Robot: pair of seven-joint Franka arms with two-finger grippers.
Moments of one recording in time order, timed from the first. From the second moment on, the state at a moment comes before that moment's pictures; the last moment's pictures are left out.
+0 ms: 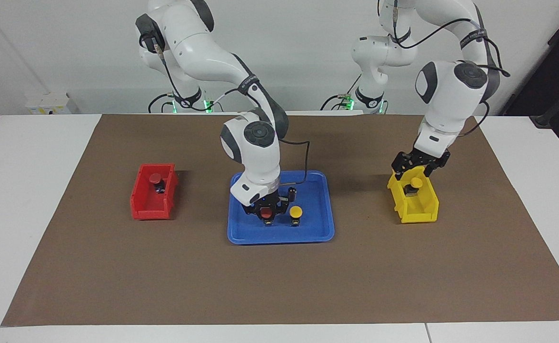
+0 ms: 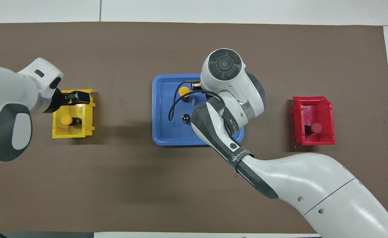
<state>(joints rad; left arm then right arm) -0.29 0.00 0.02 -2.00 -0.01 2.13 -0.34 0.35 0.56 0.15 -1.47 -0.14 2.10 0.56</state>
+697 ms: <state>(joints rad) -0.63 0.40 0.01 -1.65 -0.01 2.16 -0.79 -0.19 0.21 0.14 -1.71 0.03 1.88 -0.14</state>
